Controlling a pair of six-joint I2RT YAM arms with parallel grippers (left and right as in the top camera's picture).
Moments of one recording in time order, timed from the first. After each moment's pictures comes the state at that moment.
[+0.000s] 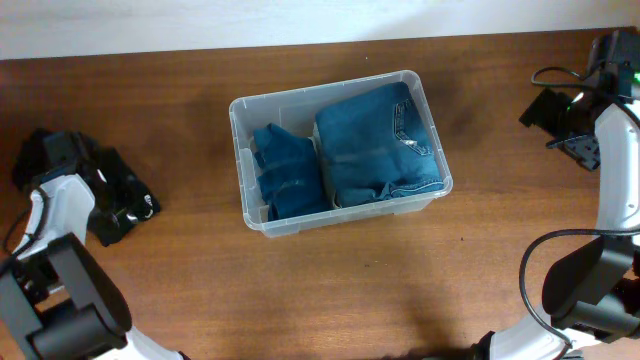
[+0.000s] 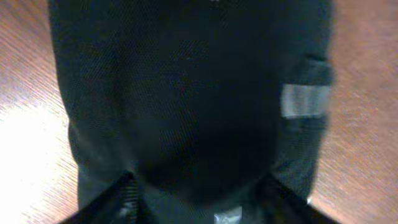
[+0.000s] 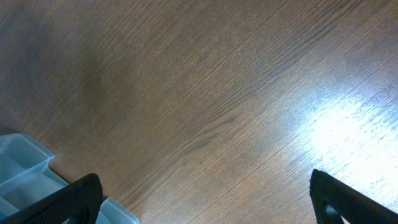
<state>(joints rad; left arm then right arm) 0.41 1.86 1.24 -0.69 -0.07 -0.24 -0.36 1.81 1.76 -1.21 0.05 0.42</state>
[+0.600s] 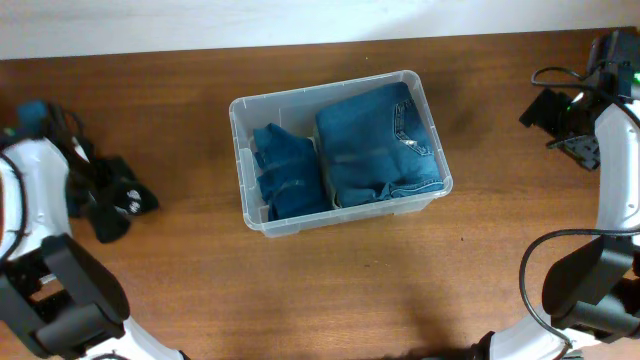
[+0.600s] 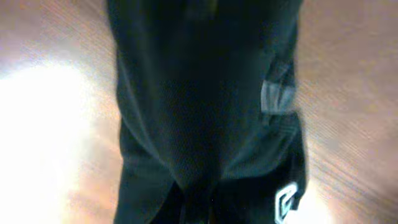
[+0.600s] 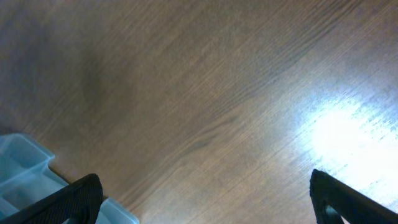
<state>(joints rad) 0.40 1.91 1.65 -1.23 -0.04 -0.23 -0.36 1.81 1.76 -1.21 0.05 0.42</state>
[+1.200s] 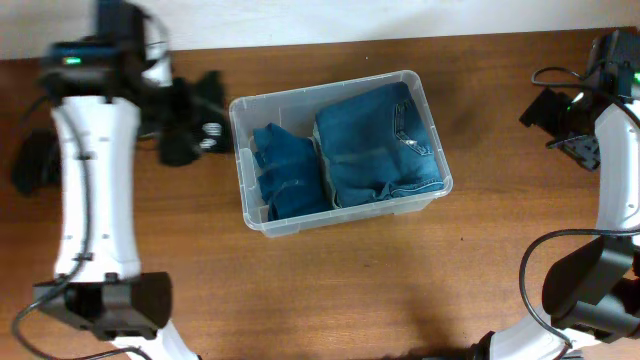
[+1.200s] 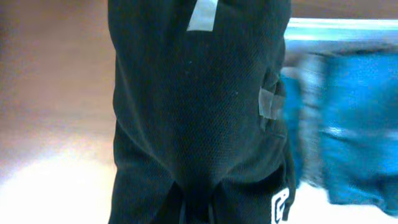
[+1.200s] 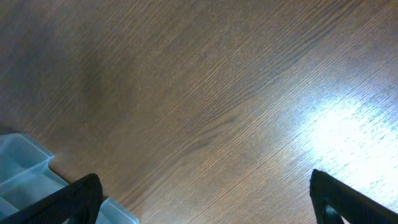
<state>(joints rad) -0.08 1.92 2.24 -1.53 0.06 -0.23 -0.36 1.81 1.76 -1.21 0.05 0.42</state>
